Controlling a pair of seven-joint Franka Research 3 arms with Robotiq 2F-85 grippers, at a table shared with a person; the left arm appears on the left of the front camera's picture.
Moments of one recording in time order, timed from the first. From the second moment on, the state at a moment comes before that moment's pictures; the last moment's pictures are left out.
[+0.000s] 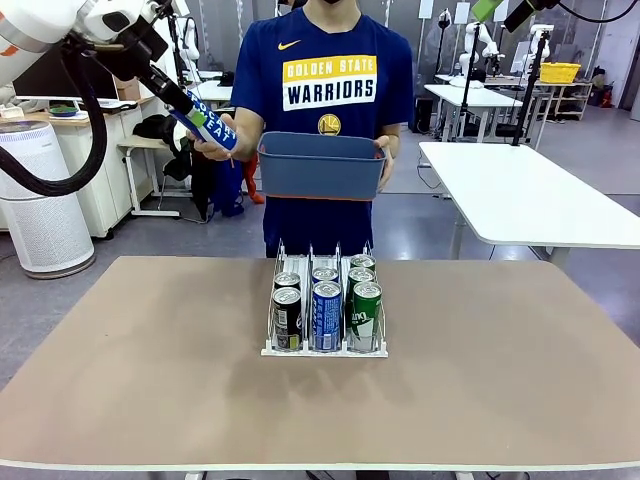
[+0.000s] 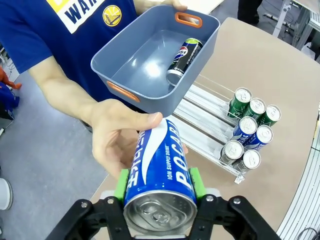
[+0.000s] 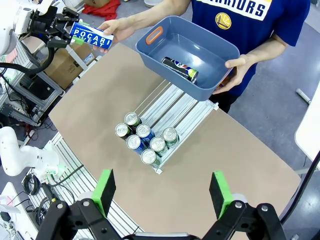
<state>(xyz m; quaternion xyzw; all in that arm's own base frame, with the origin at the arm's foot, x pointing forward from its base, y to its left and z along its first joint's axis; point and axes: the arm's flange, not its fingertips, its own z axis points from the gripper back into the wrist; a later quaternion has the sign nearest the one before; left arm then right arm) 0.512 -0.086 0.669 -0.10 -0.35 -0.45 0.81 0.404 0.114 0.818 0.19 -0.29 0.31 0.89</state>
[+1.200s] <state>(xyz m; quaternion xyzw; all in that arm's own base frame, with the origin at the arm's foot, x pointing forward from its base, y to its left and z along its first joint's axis) 0.512 -0.086 0.669 -0.10 -0.35 -0.45 0.81 0.404 0.114 0.818 0.19 -0.29 0.31 0.89</state>
